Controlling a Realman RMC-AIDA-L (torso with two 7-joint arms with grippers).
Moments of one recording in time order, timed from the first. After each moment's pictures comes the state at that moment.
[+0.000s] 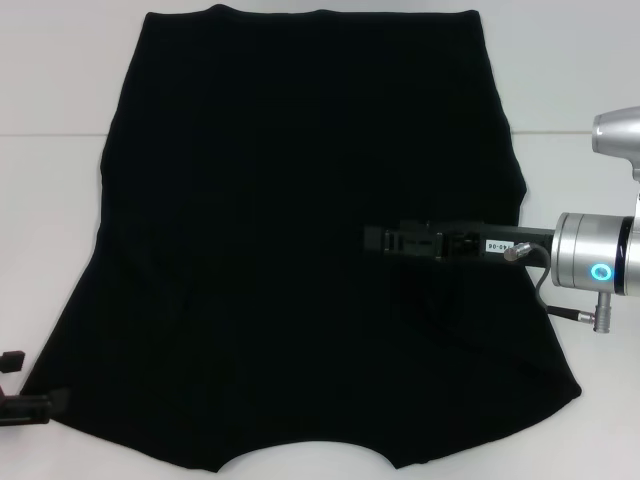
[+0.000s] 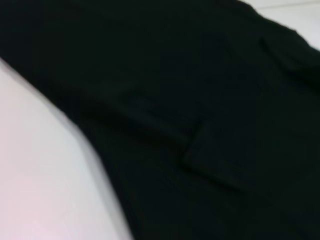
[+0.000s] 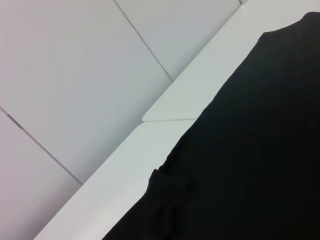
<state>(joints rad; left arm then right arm) -0.36 -2.11 0.27 1.04 2.51 1.61 -1.52 0.75 2.09 -0.70 -0.42 -1.97 -1.23 1.78</state>
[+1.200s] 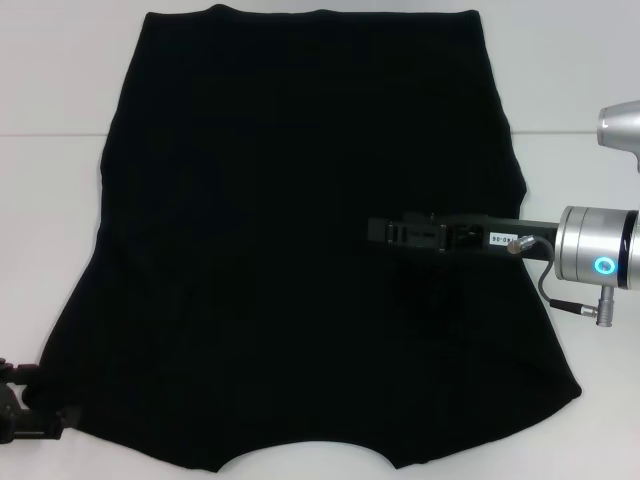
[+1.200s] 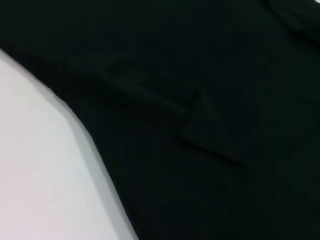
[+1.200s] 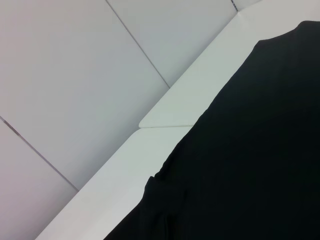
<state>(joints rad) -0.37 -2.13 0.34 1.03 2.57 1.56 -1.51 0.75 2.09 -0.69 -0.43 -1.97 -1.23 1.78</state>
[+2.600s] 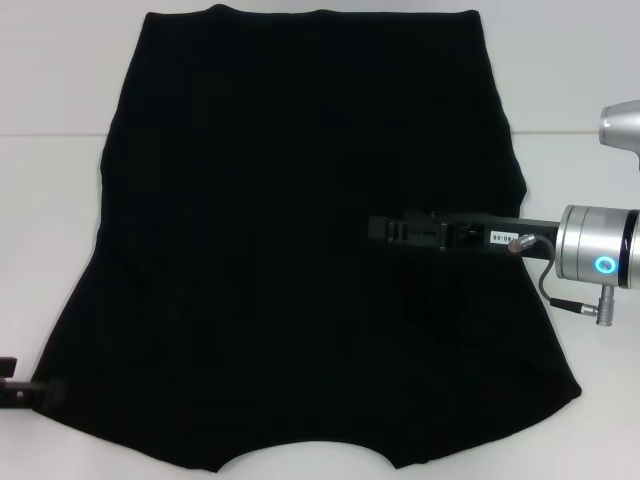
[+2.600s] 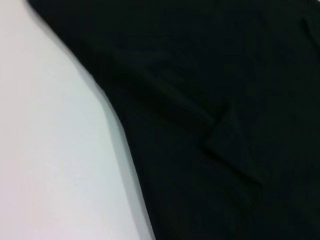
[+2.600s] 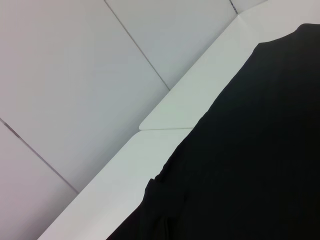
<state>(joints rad) -0.40 -2.13 0.34 1.17 2.61 1.64 -1.83 0.75 2.09 -0.69 -0.42 -1.96 -1.23 1.78</state>
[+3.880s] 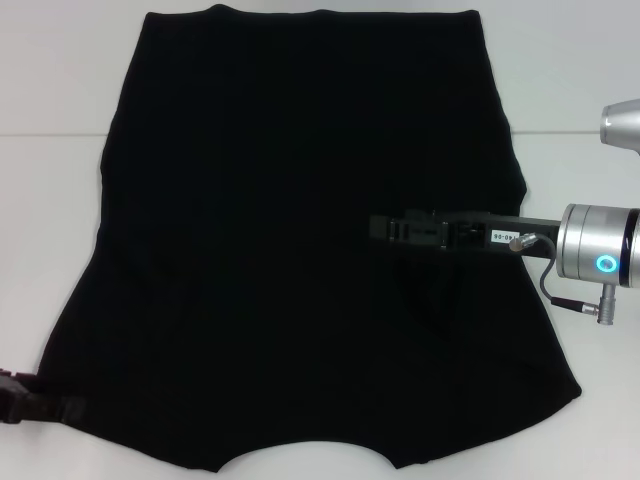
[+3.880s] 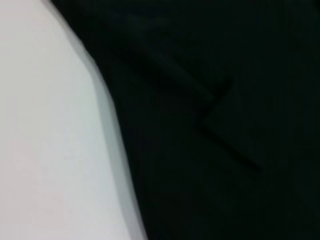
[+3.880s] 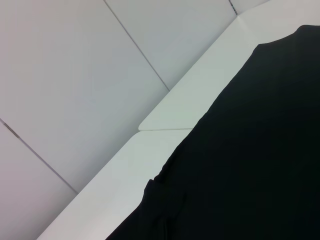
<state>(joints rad) -0.42 -2.13 0.44 1.14 2.67 1.62 -1.92 0.75 2.09 -0.69 -0.43 -1.97 -1.23 1.78</state>
